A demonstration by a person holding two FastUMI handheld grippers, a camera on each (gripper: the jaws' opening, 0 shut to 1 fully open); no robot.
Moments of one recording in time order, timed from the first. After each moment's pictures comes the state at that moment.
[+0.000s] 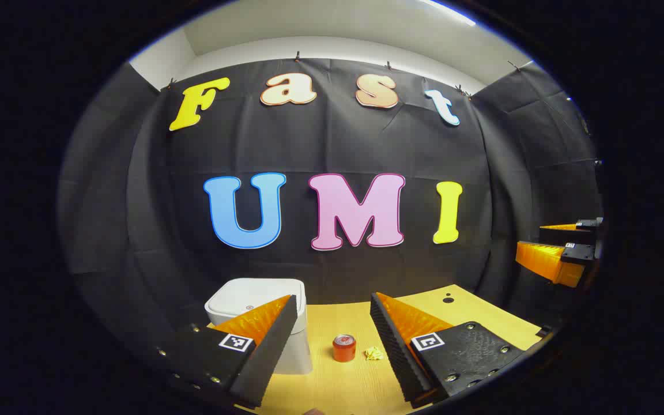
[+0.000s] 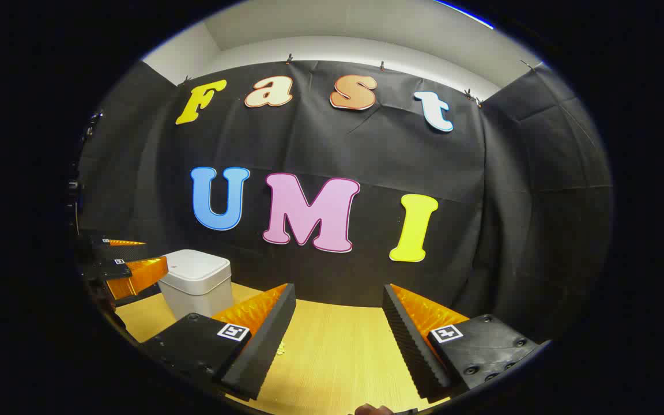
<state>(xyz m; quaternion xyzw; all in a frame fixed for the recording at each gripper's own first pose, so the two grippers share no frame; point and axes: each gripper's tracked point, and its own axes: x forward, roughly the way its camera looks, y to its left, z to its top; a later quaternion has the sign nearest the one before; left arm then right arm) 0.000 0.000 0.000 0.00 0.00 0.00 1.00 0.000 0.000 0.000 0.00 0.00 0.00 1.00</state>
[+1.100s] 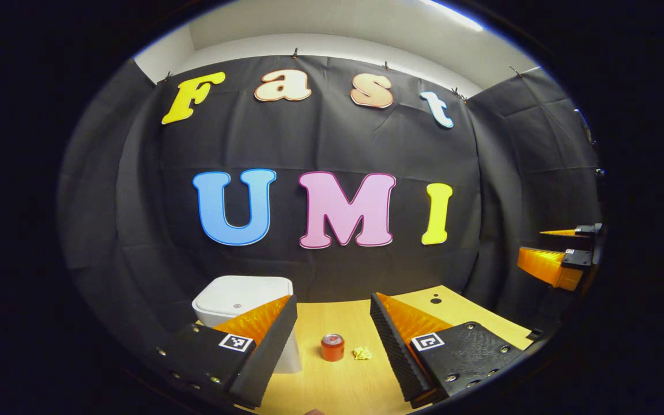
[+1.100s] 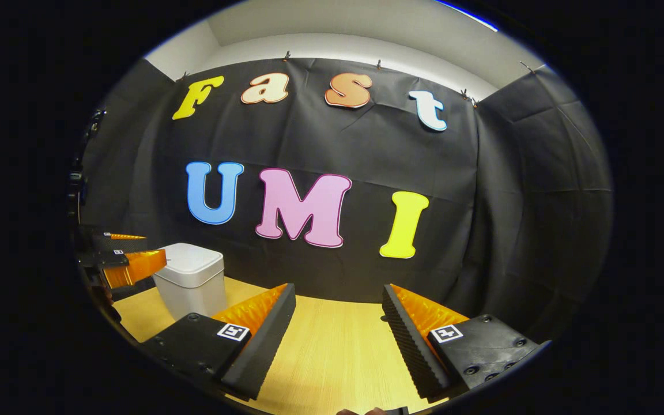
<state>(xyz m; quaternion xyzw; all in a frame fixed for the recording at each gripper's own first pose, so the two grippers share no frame) -0.004 0.024 0.001 0.01 0.01 -0.03 1.00 -0.014 -0.007 -0.010 -0.01 0.01 -0.01 1.00</state>
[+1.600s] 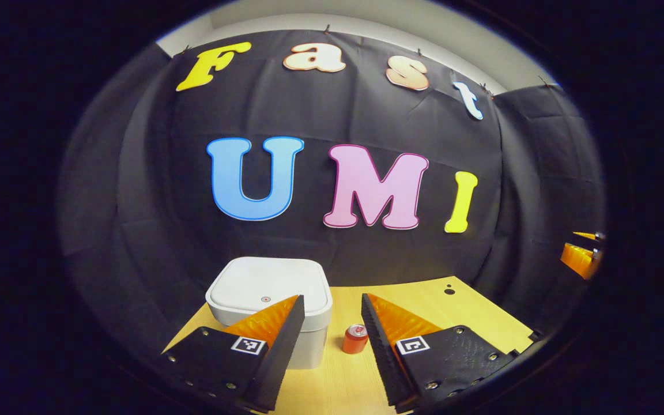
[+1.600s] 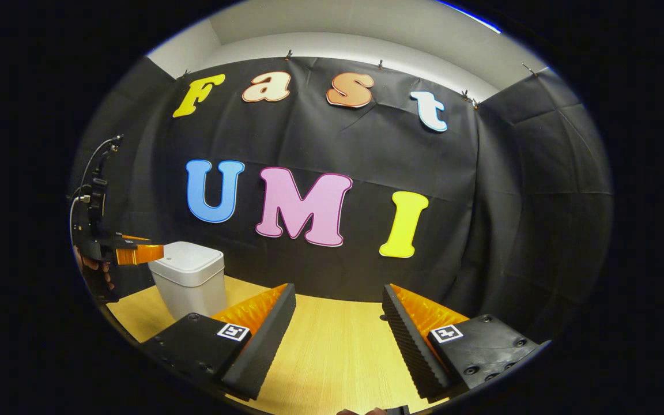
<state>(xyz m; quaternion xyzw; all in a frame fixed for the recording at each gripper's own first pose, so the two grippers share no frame) 0.042 0.106 -0.044 -0.06 0.08 -0.02 0.99 -0.019 -0.005 -0.012 -0.02 0.02 -0.02 1.00</state>
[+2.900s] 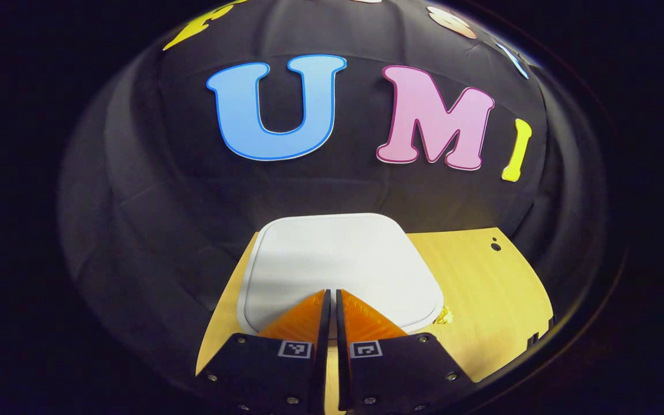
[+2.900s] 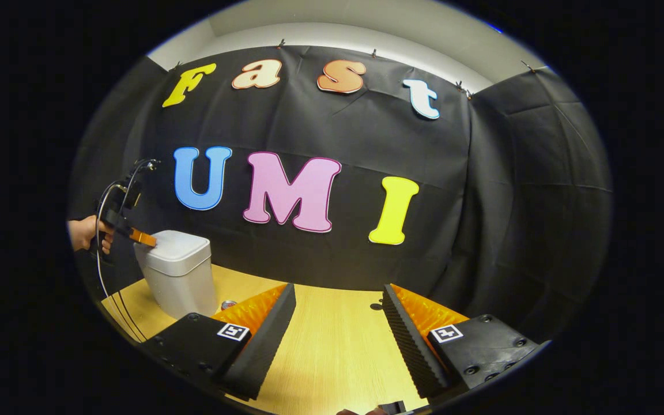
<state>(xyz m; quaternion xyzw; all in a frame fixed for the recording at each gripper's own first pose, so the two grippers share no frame) 0.143 0.201 -0.118 -0.01 0.27 0.01 0.96 -0.008 -0.019 -0.034 -0.01 0.05 -0.05 1.00</state>
